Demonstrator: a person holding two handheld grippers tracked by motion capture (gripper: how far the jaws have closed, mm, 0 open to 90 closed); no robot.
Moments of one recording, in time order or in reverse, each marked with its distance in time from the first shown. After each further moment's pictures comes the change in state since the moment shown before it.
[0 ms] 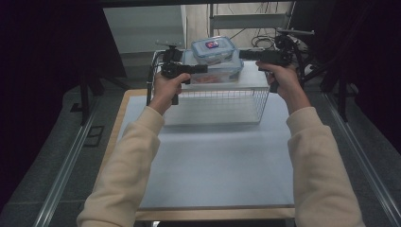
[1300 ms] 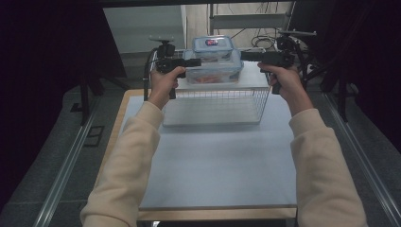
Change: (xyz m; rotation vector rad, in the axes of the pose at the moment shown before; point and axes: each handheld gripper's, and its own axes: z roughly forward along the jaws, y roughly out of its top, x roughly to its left) left arm 0.018 0.008 -0.010 -0.051 0.045 -0.075; right arm 0.001 -0.003 -0.006 0.008 0.005 -0.014
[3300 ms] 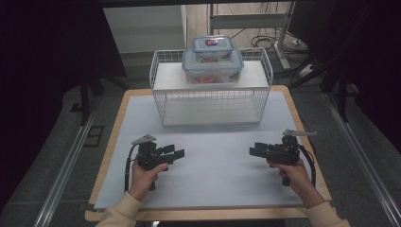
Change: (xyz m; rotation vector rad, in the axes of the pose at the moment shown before) left arm 0.006 -0.264 -0.074 0.089 0.103 -0.025; right arm -0.018 -0.261 -0.063 0.138 0.048 0.027
